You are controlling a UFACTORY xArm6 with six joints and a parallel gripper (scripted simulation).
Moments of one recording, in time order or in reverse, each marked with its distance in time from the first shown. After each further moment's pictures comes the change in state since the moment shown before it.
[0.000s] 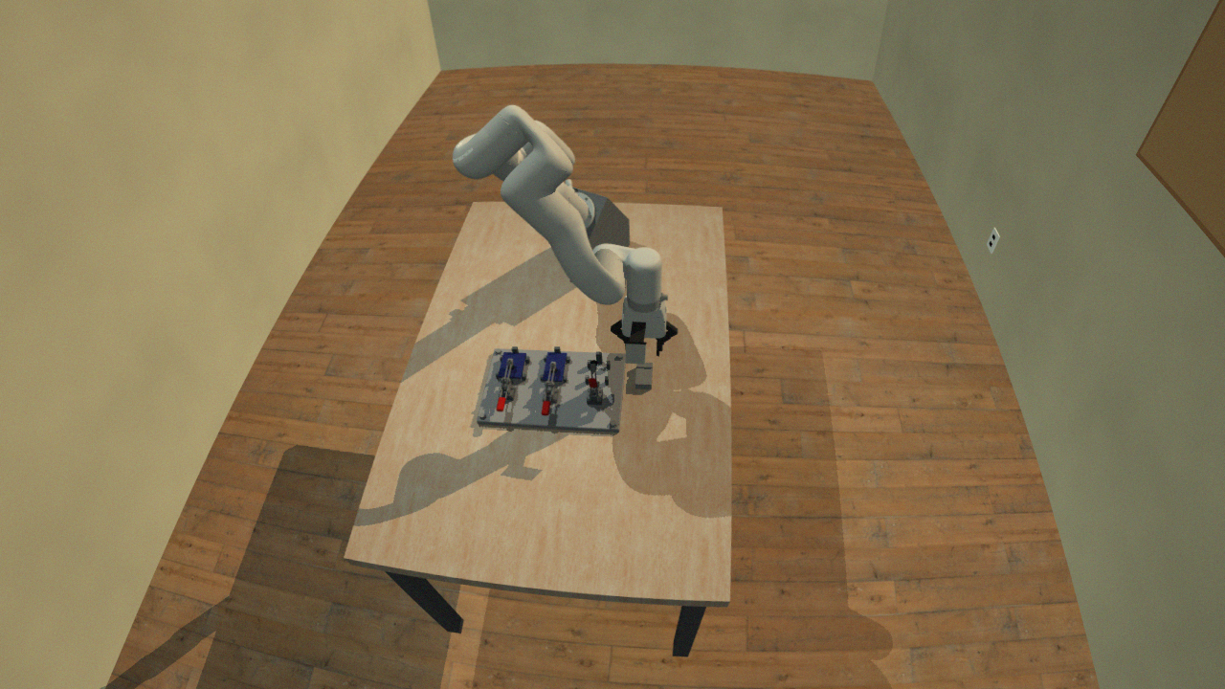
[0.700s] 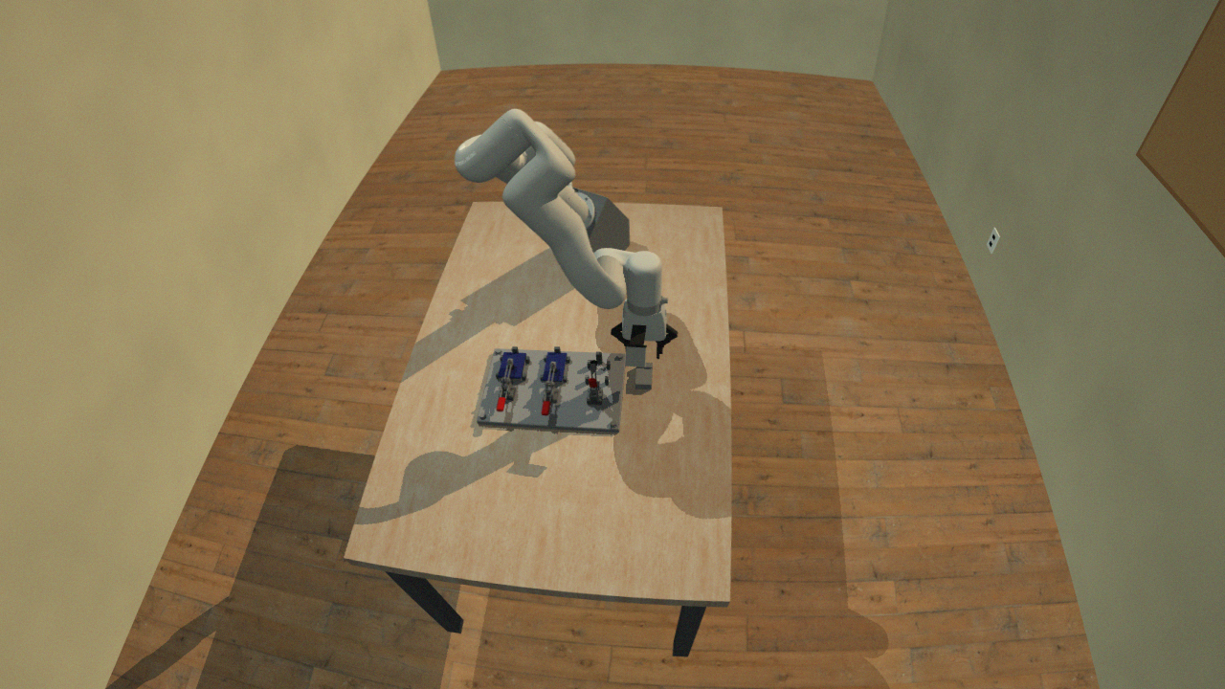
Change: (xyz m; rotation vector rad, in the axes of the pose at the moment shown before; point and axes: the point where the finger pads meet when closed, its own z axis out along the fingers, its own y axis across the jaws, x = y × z) arm 0.000 0.000 0.010 0.001 0.001 0.000
